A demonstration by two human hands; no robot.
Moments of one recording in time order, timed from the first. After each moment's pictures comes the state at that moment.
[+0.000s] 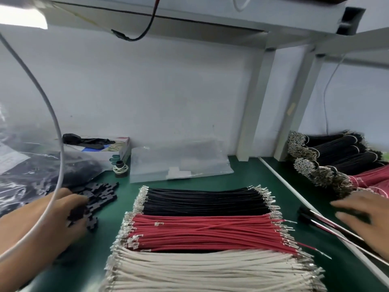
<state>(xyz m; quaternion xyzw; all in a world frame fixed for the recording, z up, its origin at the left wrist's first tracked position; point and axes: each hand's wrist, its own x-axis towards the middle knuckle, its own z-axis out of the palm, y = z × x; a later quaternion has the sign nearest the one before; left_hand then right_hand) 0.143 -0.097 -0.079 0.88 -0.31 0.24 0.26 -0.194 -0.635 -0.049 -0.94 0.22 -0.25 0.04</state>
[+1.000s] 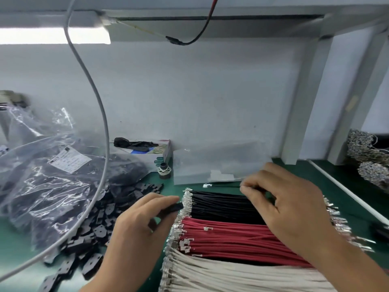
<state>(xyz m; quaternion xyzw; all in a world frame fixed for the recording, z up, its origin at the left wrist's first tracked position) 0.068 -0.147 -0.055 0.81 -0.34 0.23 0.41 -0.027 -0.393 -0.010 -0.91 -0.02 -0.39 0.12</state>
